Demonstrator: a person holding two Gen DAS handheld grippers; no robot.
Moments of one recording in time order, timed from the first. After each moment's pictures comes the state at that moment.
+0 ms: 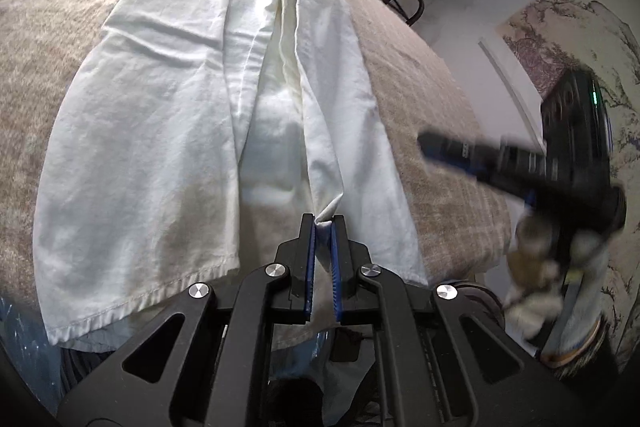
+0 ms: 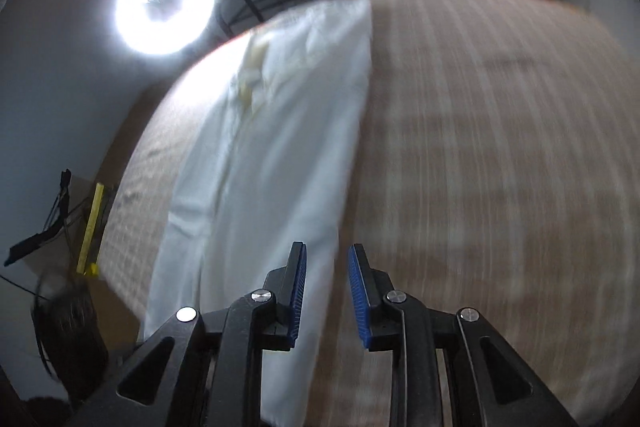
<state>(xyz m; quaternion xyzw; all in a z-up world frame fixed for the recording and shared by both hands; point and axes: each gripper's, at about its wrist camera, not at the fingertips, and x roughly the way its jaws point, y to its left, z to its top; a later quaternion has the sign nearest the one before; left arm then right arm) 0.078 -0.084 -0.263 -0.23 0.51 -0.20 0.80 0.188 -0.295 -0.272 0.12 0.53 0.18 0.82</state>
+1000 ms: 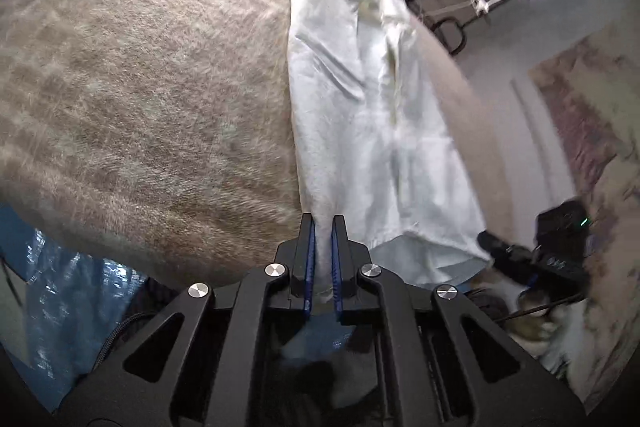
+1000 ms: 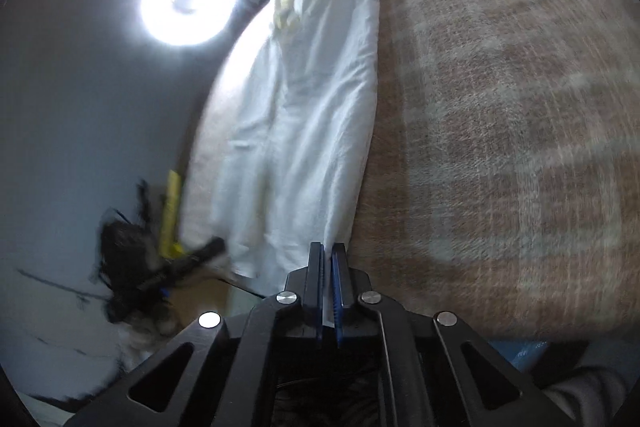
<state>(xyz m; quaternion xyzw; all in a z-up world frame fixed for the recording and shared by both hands) 0.048 0.028 -0.256 -0.29 0.51 -0.13 0.80 0.127 -0.316 -0.314 0.29 0.55 0.27 0.74</state>
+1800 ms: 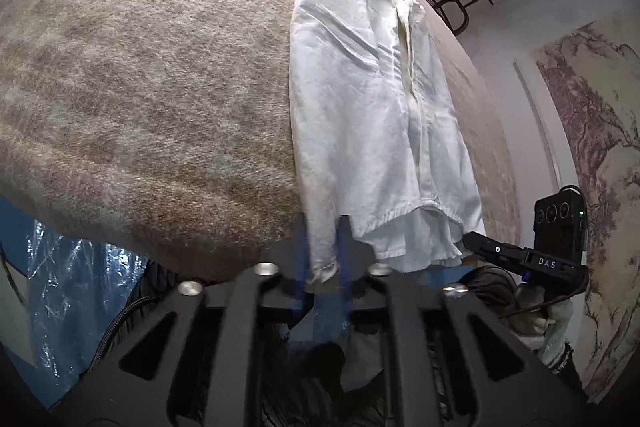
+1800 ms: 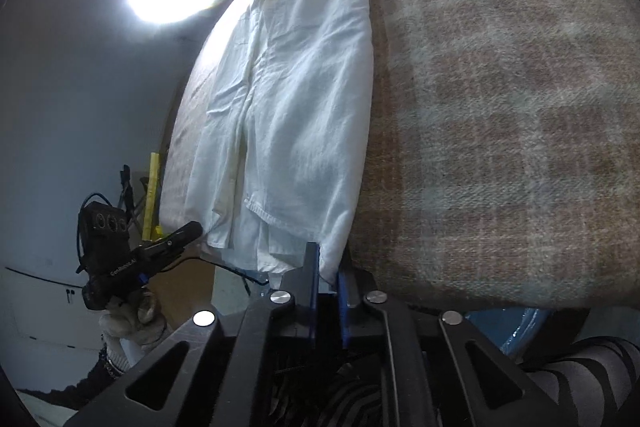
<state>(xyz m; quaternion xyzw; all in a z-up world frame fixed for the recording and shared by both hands) 0.046 0.027 -0.279 -0.28 0.55 -0.15 0.78 0.120 -0.281 -0.341 0.24 0.59 0.25 0.73</state>
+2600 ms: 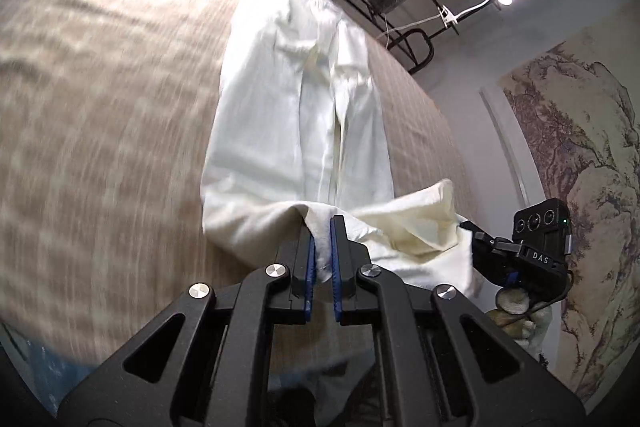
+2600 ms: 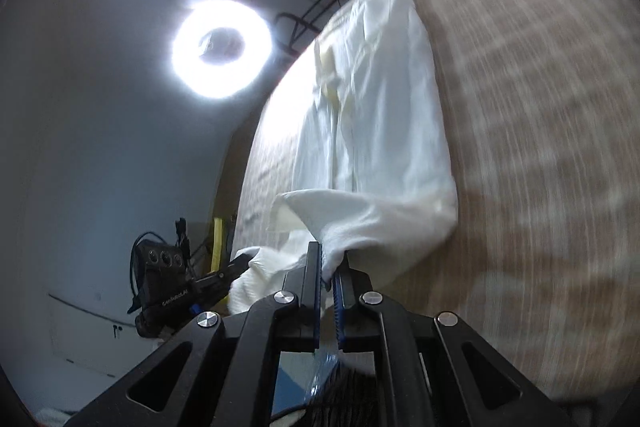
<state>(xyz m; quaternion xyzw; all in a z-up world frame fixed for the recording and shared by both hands) 0.144 0.025 -0.210 -0.29 0.48 -0.18 0.81 0.180 -0.303 -0.278 0.33 0.49 0.29 0.75</state>
